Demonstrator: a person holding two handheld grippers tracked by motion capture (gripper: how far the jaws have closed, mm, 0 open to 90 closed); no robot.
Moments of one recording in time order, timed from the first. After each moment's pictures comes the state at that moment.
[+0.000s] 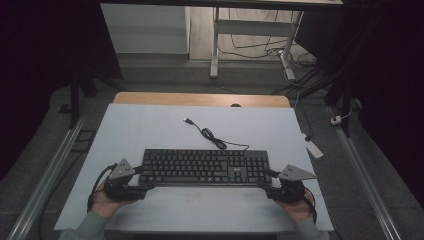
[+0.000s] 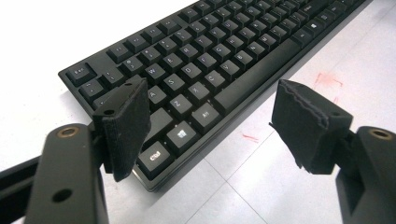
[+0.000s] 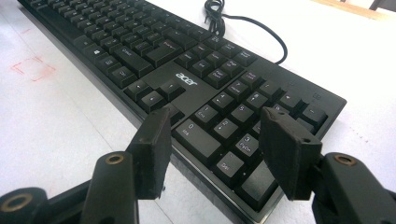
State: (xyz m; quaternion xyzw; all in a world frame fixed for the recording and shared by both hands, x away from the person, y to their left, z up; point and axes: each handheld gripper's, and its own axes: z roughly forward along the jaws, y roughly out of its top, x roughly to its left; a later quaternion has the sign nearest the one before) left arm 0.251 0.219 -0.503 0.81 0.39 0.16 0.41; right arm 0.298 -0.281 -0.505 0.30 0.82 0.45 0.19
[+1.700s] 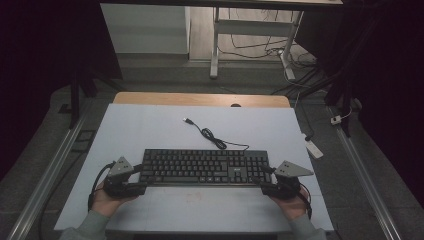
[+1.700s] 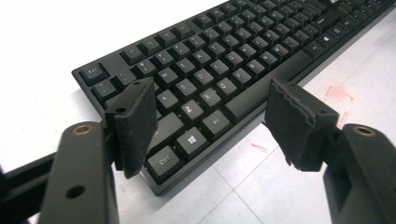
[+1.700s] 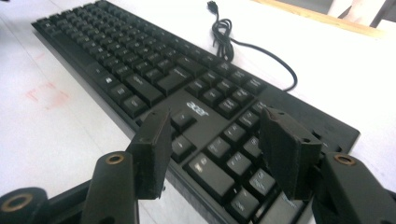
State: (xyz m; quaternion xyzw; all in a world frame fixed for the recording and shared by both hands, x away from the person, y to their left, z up) left arm 0.255 0.221 -0.503 0.79 0.42 0.16 0.42; right arm 0.302 -0.264 -0.494 0.29 0.81 0.47 0.19
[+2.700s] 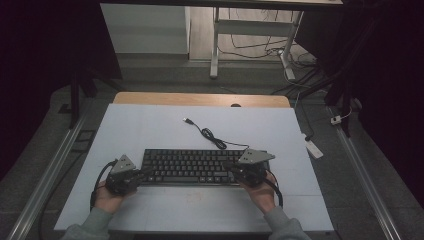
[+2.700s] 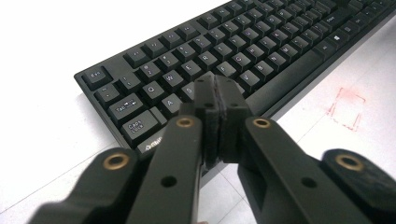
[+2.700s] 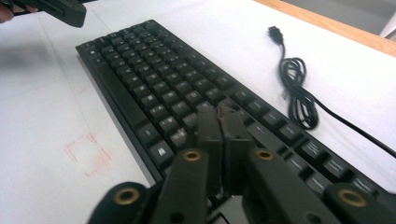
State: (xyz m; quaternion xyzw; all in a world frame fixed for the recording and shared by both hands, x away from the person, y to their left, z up) left arm 0.262 0.219 -0.506 0.80 0.42 0.16 0.41; right arm 0.326 -0.172 -0.482 0.24 0.84 0.47 0.15
